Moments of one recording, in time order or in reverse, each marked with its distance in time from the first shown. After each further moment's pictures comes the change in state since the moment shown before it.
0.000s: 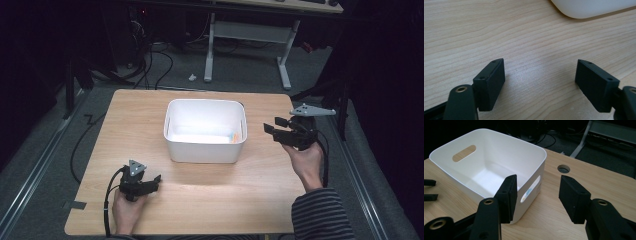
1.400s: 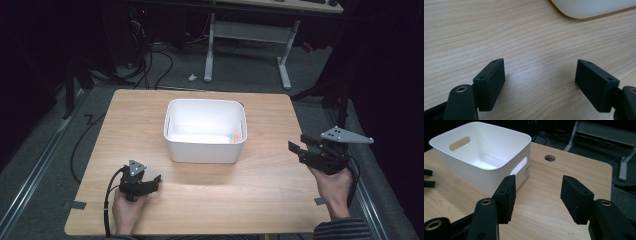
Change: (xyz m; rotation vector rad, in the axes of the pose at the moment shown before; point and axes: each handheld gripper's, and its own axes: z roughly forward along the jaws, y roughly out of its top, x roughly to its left) left arm 0.000 0.000 0.000 0.000 0.001 0.000; right arm -0.012 -0.051 -0.063 -0.034 -0.070 0.020
